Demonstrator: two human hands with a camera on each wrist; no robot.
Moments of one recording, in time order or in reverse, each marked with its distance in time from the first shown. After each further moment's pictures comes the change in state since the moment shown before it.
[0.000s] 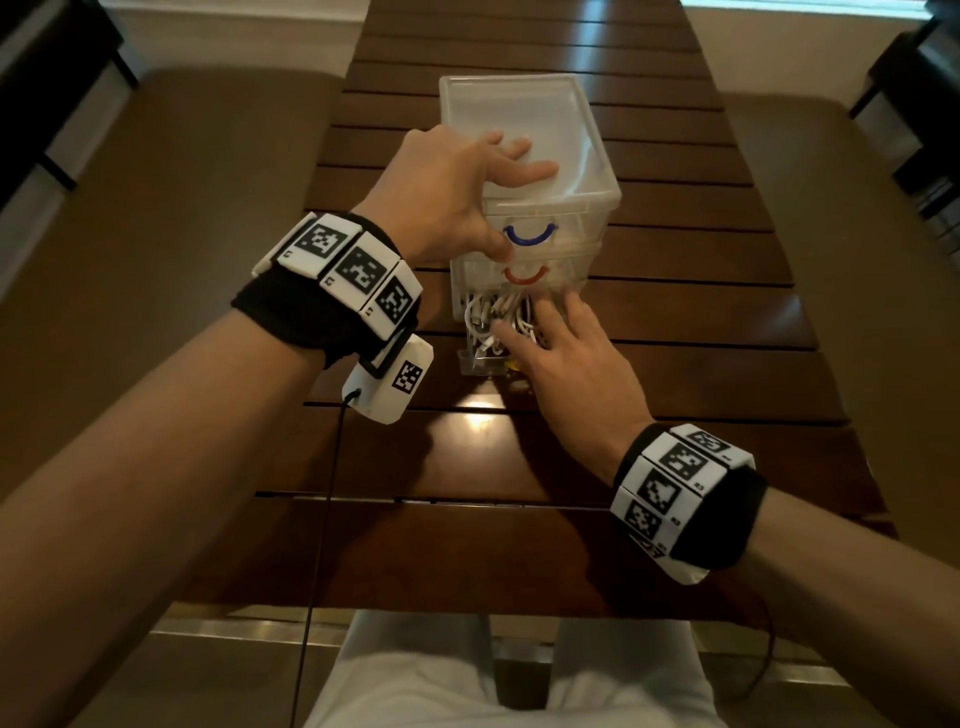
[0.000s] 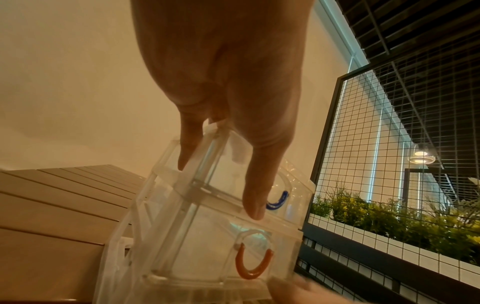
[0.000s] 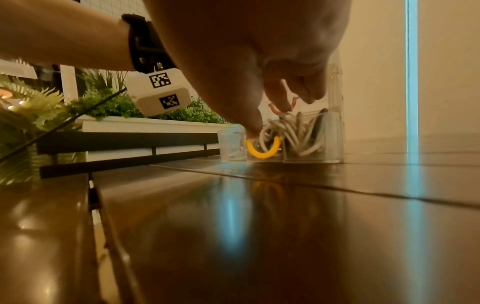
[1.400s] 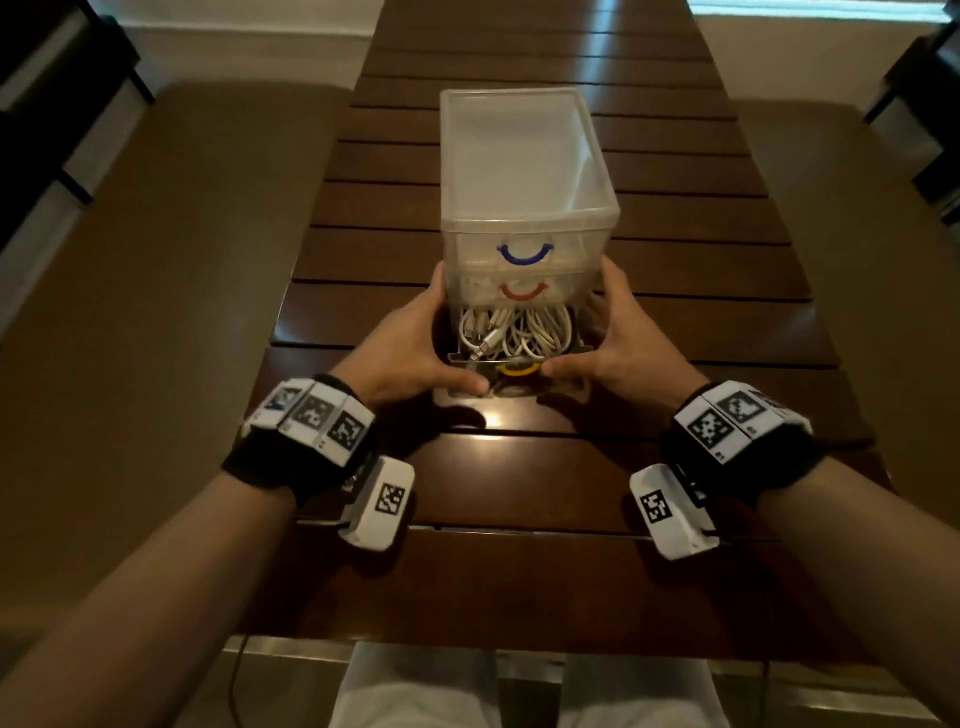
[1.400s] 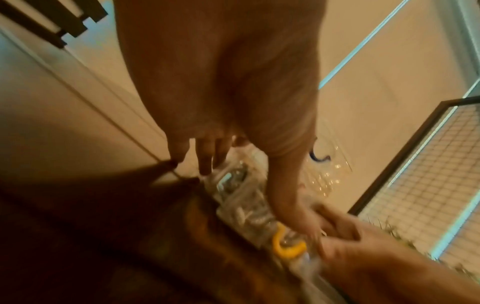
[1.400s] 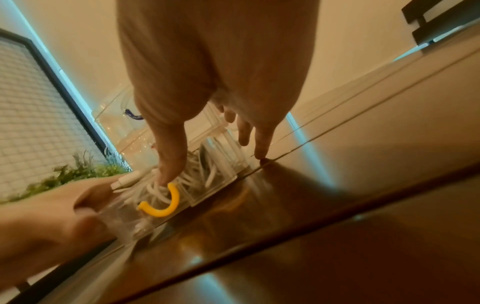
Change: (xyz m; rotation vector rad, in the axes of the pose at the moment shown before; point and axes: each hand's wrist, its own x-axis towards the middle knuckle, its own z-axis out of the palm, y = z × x) left_hand -0.063 -0.036 0.088 -0.675 -0.155 -0.294; right_hand 0.036 0.068 0.010 1.188 -0.044 0.227
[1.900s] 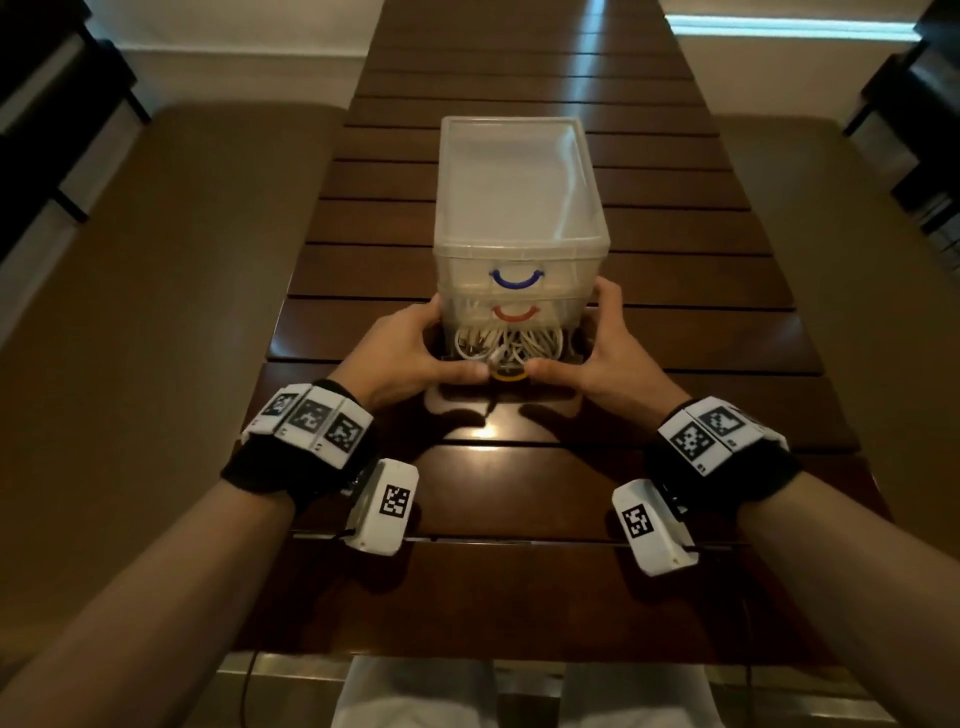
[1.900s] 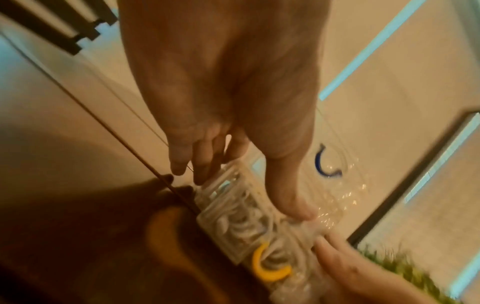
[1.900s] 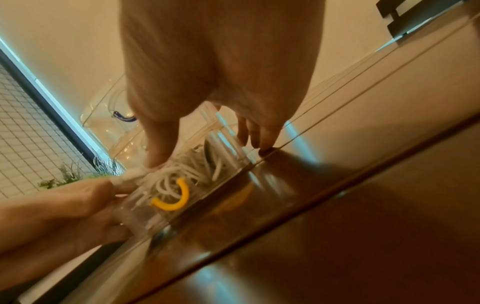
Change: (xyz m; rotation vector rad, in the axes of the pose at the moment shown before) left_hand -0.001 0.011 -0.003 0.043 0.043 -0.026; right_hand -0.007 -0.003 0.005 -0.041 0.070 0.056
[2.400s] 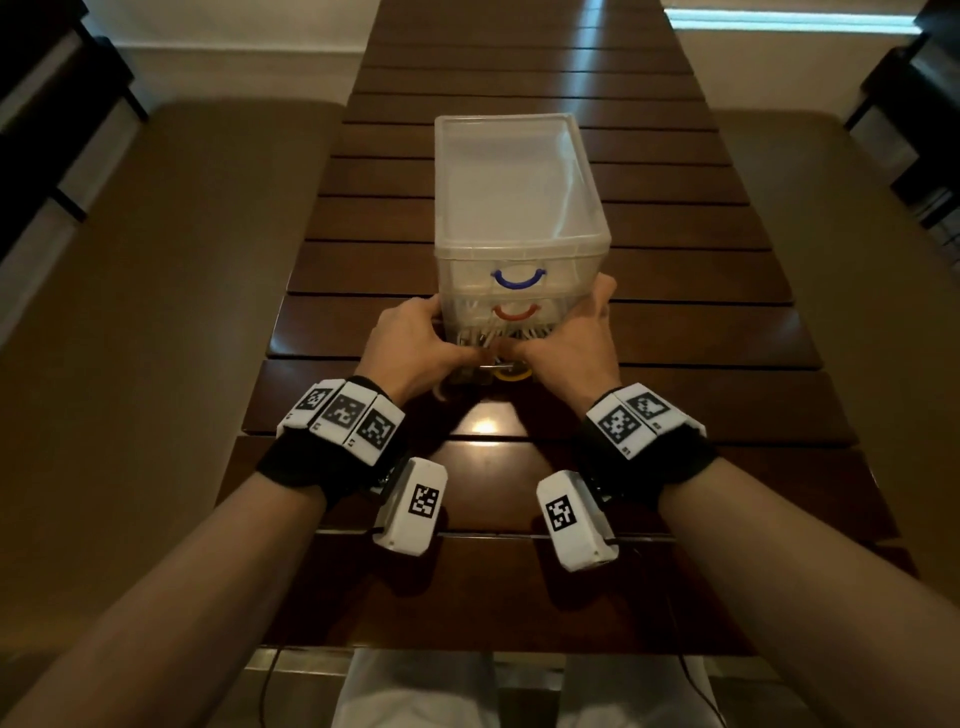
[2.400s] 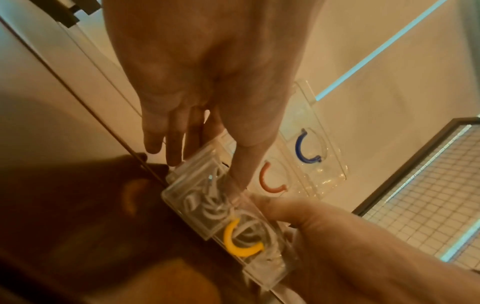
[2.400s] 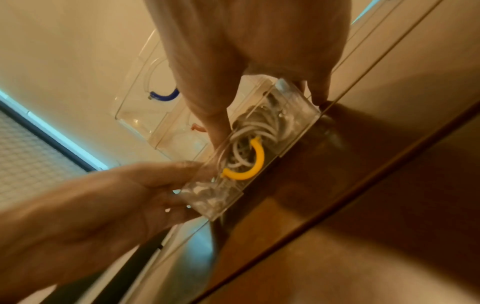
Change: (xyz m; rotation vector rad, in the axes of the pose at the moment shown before) left_hand 0.002 0.012 0.013 0.017 0.173 -0.078; right_hand 0.012 -0.020 0.042 -0.109 0.375 0.058
